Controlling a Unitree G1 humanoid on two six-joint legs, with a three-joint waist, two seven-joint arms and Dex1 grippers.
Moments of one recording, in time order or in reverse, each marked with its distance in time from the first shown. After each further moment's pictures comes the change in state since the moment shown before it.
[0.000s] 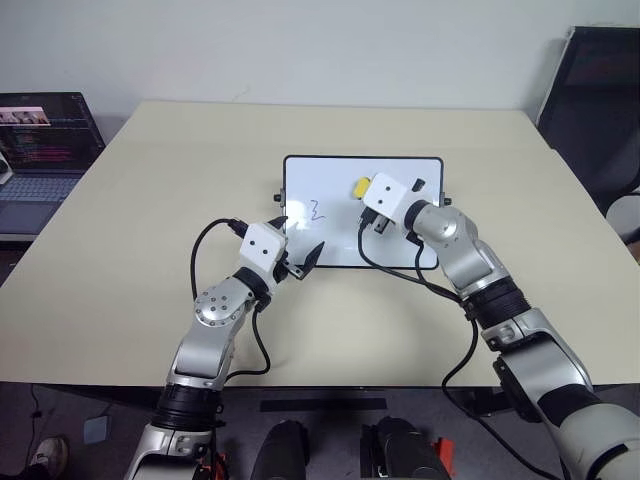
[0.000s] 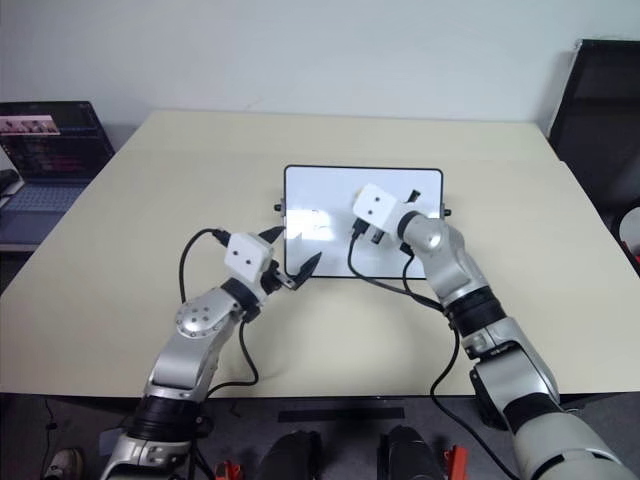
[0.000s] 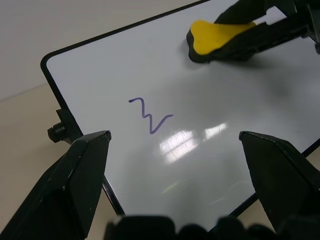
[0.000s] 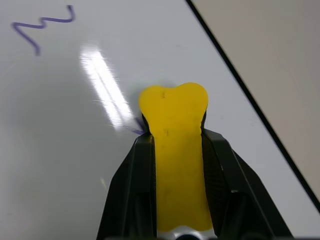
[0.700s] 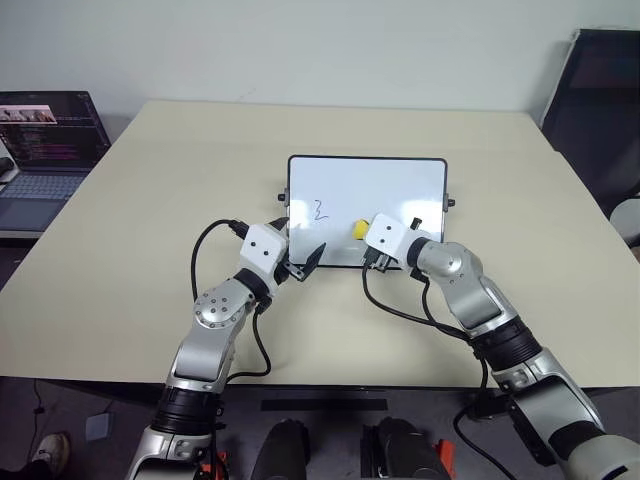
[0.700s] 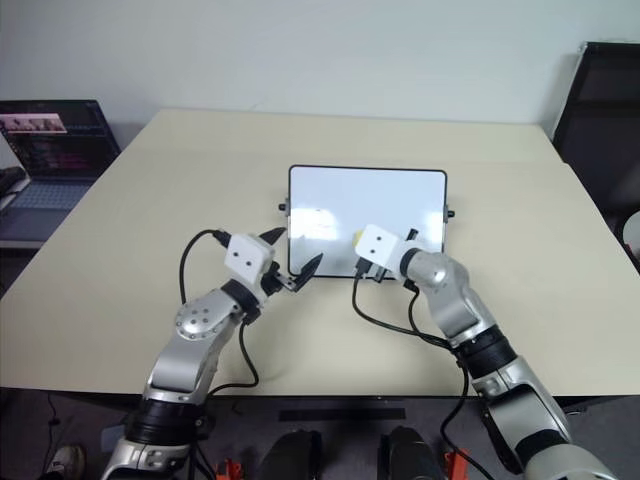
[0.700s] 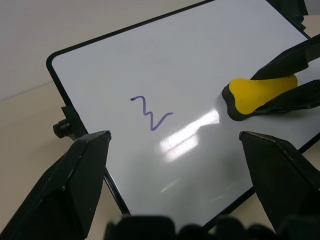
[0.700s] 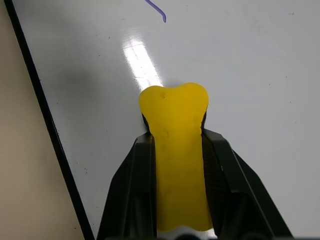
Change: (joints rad) left arm 0.013 -0.001 -0.004 -0.030 -0.001 0.022 -0.008; right arm 0.213 -0.031 -0.031 -0.277 0.052 0.179 0.098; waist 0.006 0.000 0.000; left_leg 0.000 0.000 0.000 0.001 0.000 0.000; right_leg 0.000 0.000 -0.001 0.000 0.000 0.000
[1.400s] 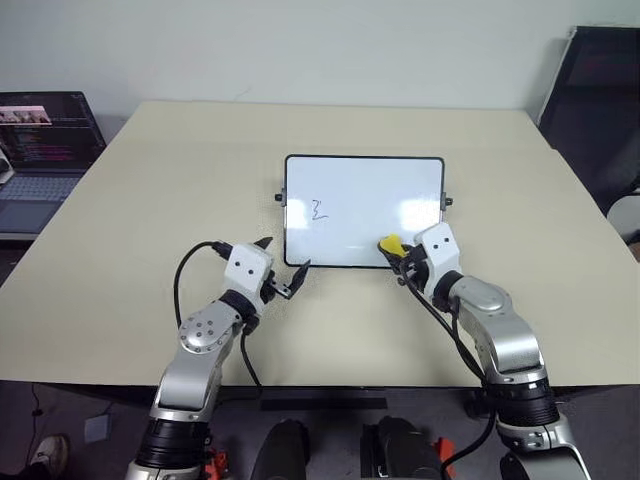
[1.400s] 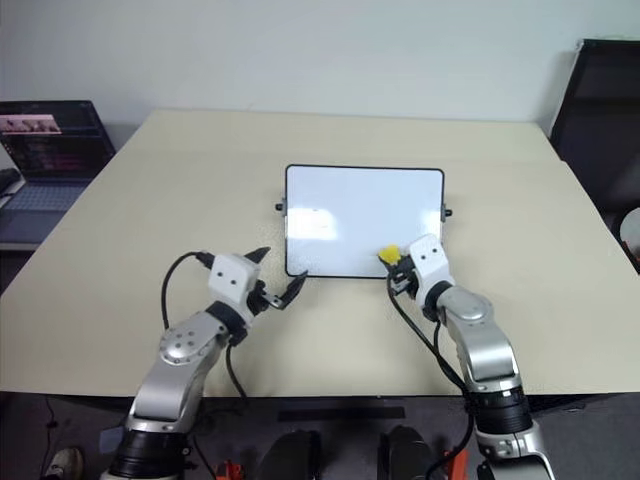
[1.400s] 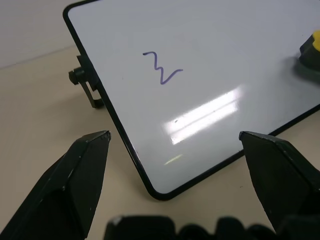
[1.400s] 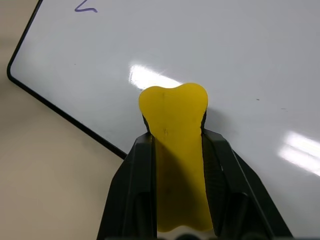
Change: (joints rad) left arm 0.138 0.006 0.054 -0.121 -0.004 0.078 0.035; right arm 0.284 0.135 -0.259 -0.302 0.317 0.246 -0.131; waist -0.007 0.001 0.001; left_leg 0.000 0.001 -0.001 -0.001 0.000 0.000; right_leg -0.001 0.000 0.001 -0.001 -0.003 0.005
